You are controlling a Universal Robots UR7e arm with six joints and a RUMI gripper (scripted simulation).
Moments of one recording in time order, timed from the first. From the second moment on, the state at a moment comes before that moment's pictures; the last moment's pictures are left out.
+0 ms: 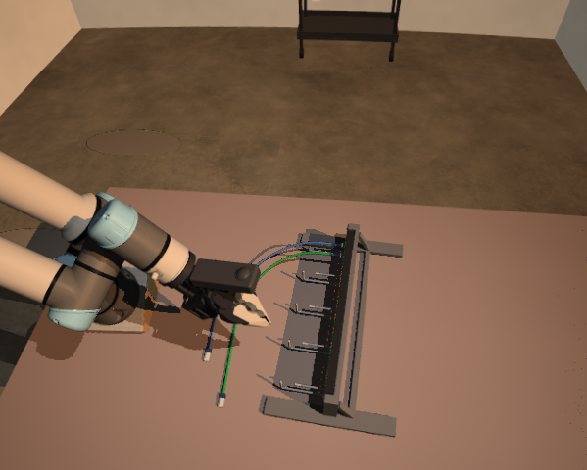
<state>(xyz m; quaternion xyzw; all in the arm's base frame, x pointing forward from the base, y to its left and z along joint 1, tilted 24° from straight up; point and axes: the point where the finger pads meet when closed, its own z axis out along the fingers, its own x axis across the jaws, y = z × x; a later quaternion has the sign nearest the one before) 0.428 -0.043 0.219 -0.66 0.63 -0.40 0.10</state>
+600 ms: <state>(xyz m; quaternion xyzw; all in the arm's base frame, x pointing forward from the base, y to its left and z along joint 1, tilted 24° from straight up) 0.413 -0.082 0.187 -0.53 0.77 -0.34 0.10</state>
